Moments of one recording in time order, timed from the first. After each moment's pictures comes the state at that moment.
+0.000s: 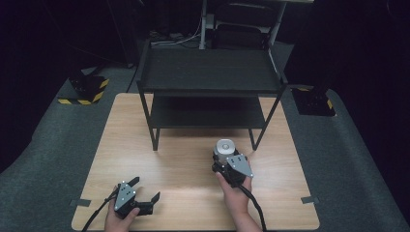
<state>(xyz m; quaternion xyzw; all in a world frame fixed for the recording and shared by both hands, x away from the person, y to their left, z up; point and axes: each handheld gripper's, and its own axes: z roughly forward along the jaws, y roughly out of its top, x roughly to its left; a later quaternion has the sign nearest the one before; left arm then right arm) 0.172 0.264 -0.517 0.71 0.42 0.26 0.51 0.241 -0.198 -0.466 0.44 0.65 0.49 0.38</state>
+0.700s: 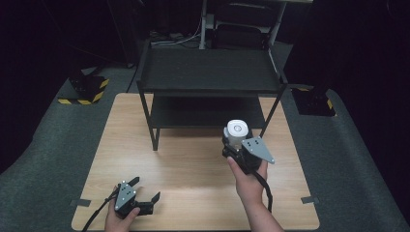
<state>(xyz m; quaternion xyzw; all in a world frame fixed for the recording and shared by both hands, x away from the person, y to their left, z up) 0.172 0.264 -0.517 0.71 0.42 0.26 0.51 0.245 -0.219 -0.381 0.43 0.63 0.53 0.38</state>
